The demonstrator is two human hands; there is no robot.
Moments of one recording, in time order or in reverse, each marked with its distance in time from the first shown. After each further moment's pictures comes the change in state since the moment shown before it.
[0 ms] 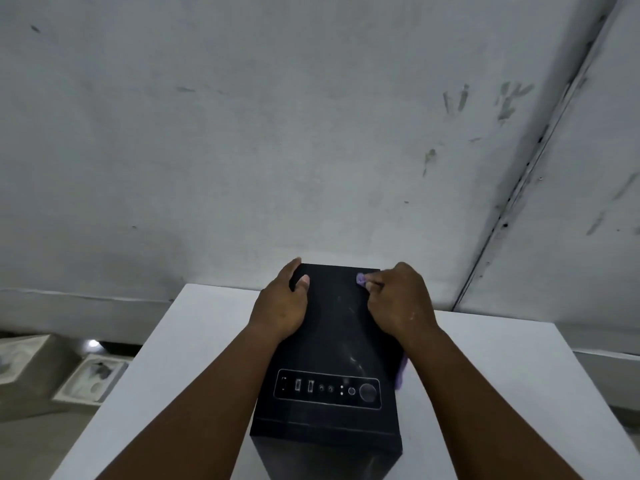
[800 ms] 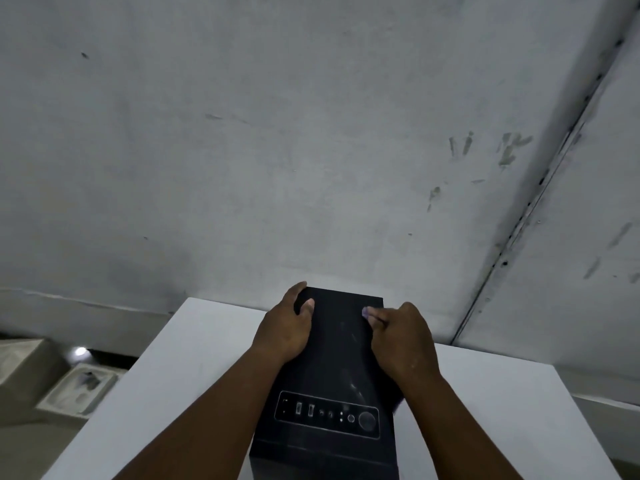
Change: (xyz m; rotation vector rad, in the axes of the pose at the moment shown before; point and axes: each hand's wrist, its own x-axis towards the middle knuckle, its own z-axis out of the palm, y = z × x) left_hand -0.004 -0.001 -0.001 -0.032 -0.007 -0.011; right_hand -0.019 0.001 0.001 0.017 0.032 0.040
